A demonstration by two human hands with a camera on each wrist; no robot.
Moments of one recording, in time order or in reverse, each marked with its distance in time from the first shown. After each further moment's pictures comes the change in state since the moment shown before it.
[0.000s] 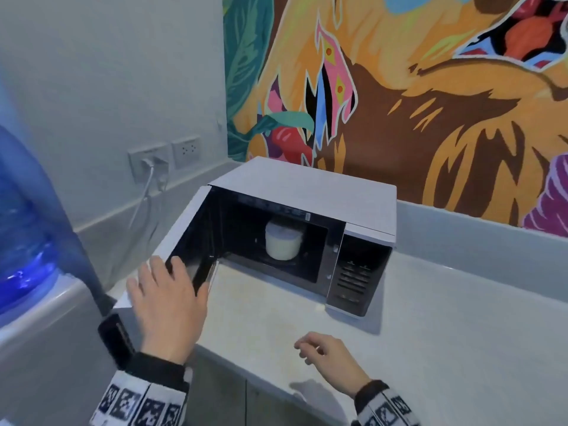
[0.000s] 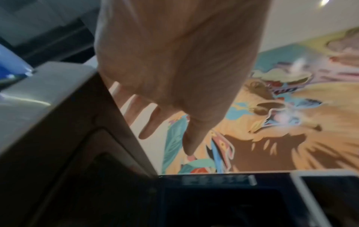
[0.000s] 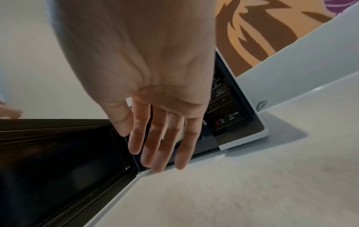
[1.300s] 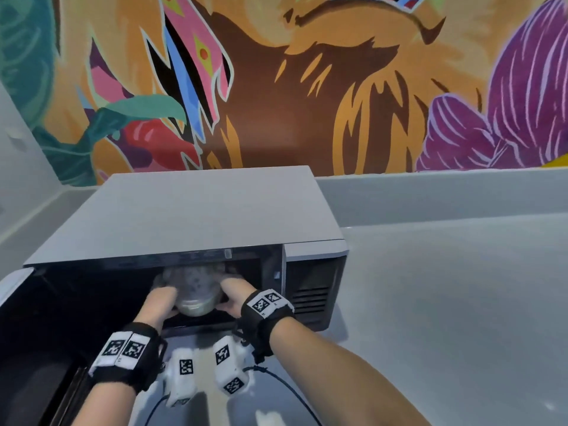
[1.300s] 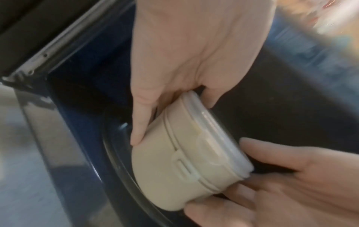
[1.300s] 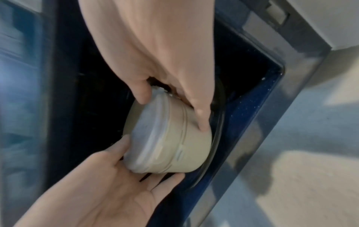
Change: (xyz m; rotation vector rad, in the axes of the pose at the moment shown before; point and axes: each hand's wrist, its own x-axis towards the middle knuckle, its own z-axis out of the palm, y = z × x) left_hand 0.226 0.150 0.182 -1.158 -0.826 -0.233; right_hand 0.249 -0.063 -0.053 0.907 0.205 0.423
